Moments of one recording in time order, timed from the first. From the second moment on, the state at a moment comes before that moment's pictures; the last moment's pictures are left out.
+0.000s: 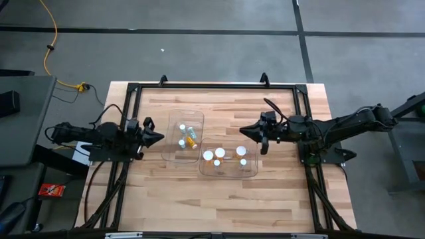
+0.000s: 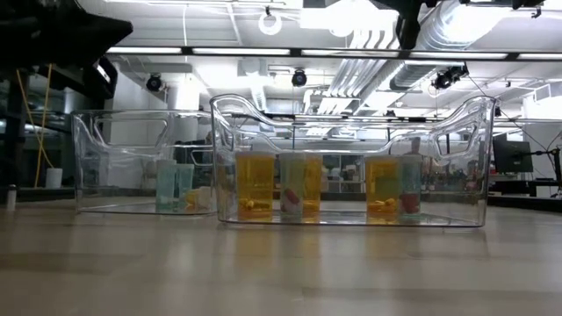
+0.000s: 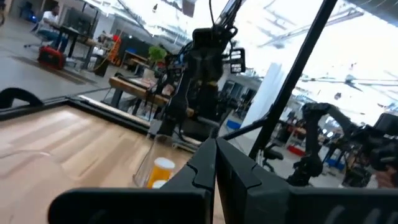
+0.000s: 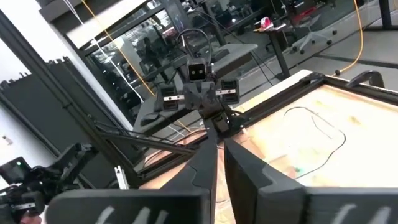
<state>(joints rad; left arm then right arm) -0.04 0.01 0.01 0.20 -0.15 -0.38 0.14 0.99 0.63 0.35 0.23 0.50</state>
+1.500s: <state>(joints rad) -0.04 0.01 0.01 0.04 -0.18 -0.36 0.02 0.20 0.06 0.26 -0.06 0.44</state>
